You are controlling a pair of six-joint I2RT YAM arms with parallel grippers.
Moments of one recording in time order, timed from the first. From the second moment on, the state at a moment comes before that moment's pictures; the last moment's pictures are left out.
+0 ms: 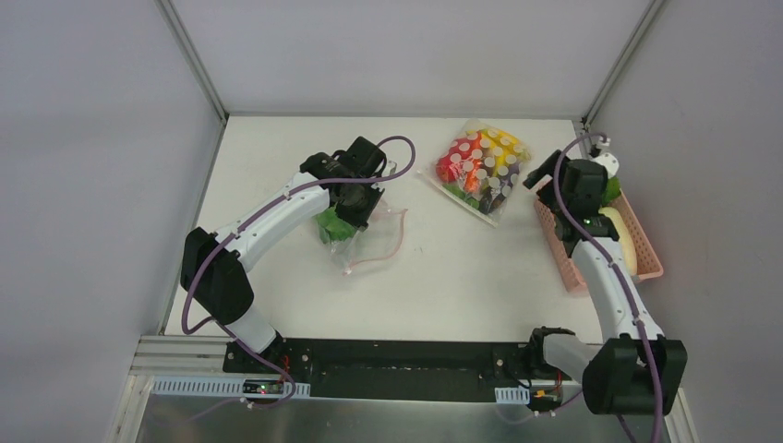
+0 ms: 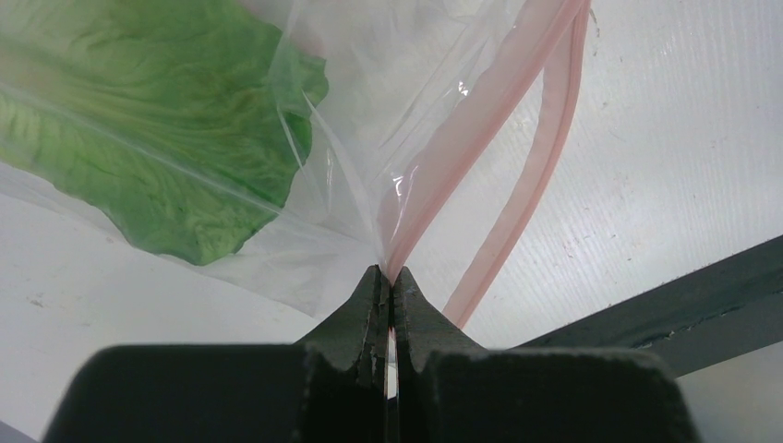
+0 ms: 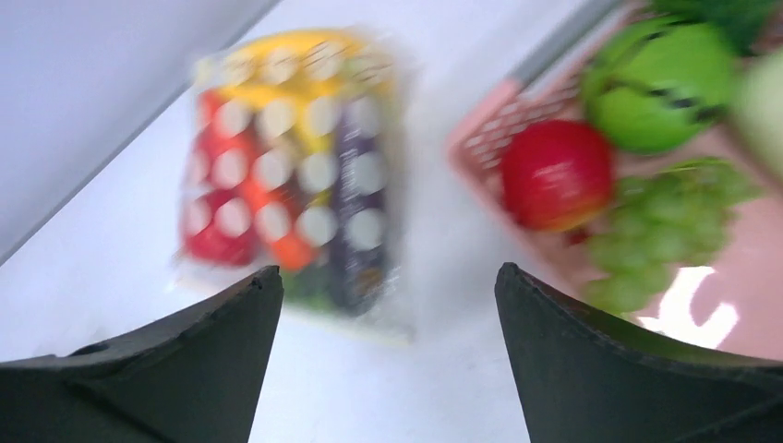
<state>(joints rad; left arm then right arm) -0.66 1.61 1.47 -1.01 -0.02 -0.14 -0.06 1.12 0.87 -0.25 0.20 0.58</state>
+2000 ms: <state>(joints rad) -0.67 1.47 1.38 -0.84 0.38 -0.24 0.84 1.81 0.77 0.69 -0.19 0.83</state>
